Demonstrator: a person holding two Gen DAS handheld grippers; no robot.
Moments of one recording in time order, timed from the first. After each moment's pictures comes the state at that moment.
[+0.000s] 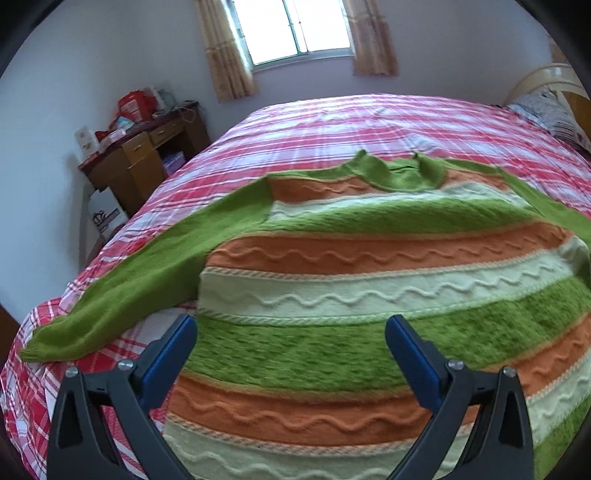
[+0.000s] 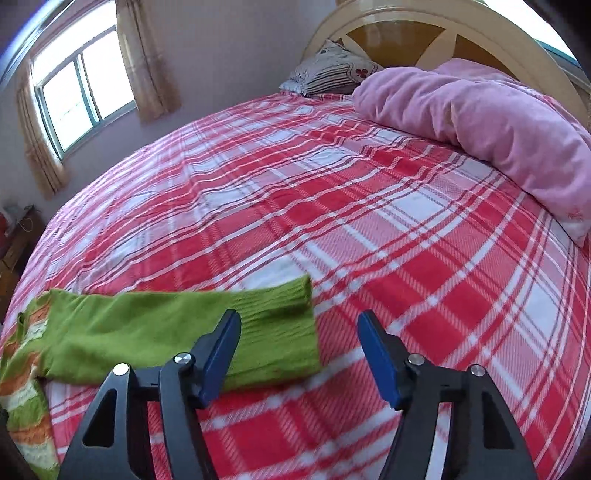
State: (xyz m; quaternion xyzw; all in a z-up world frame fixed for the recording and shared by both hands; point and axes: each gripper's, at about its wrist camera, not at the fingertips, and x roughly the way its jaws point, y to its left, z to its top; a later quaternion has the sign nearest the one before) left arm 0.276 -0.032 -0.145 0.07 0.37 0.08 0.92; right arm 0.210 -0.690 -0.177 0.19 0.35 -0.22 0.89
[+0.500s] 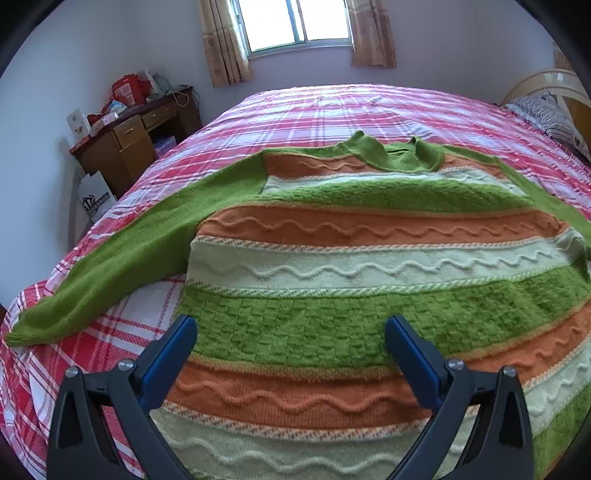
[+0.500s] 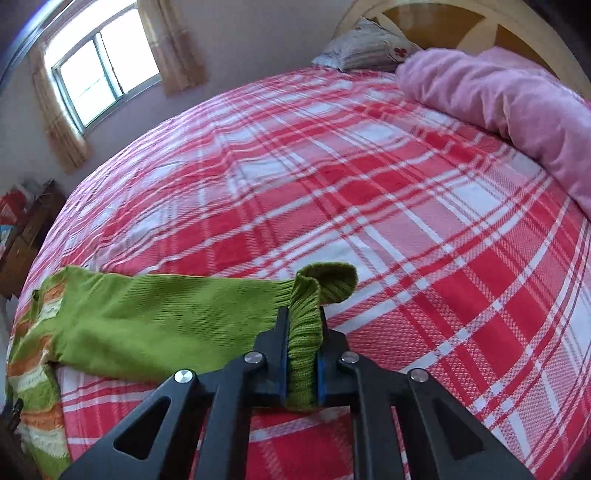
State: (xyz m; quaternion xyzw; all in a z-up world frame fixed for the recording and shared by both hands) left arm 0.273 -0.027 -0.158 0.05 0.39 0.06 0.92; right arm 0.238 -0.670 -0.181 0.19 0.38 -0.15 0.89
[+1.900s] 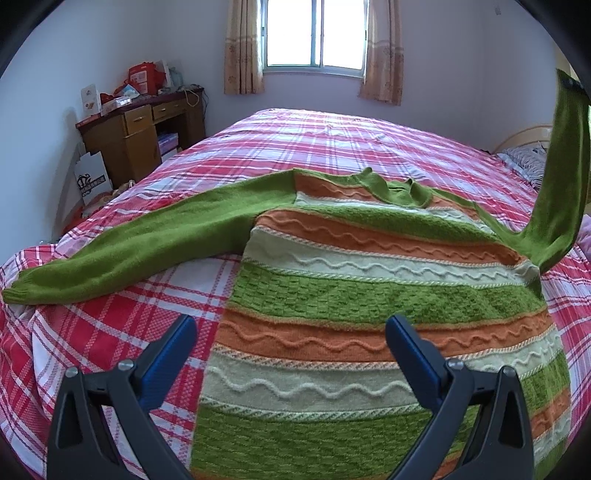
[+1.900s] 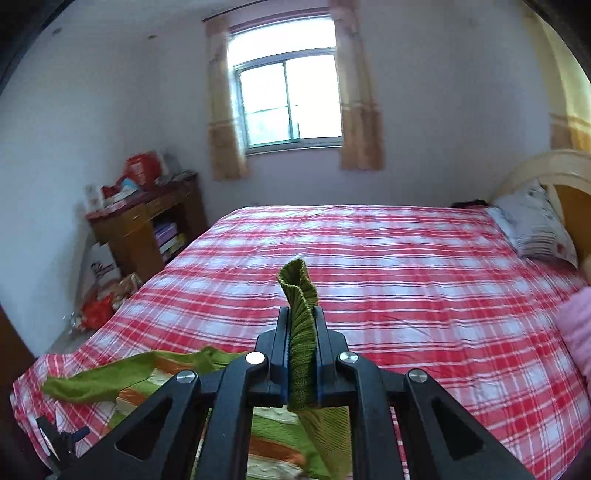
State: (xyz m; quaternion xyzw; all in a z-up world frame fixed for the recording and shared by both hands) left arm 0.226 0.025 -0.135 -0.03 0.35 0.03 0.93; right arm 0.328 -0.371 0.090 0.02 0.24 0.09 0.97
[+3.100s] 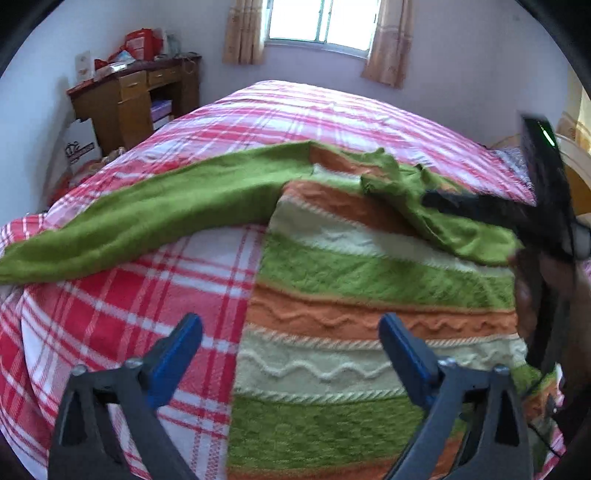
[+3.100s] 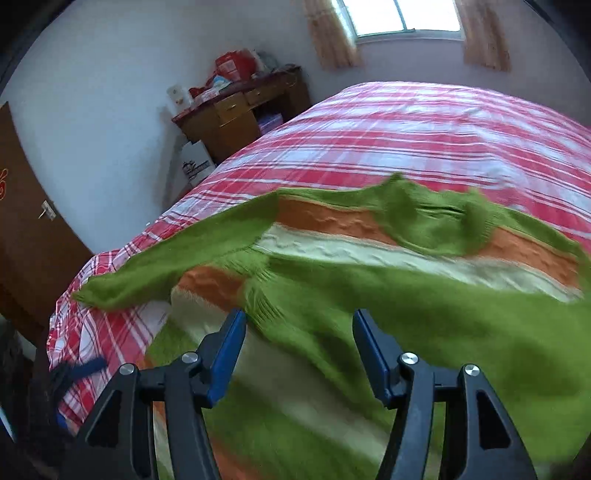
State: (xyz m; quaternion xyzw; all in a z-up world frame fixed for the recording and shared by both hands) left arm 0.231 0.065 -0.139 -0.07 0.41 0.00 0.91; right arm 0.367 -0.160 -0.167 0.04 0.39 0.29 0.87
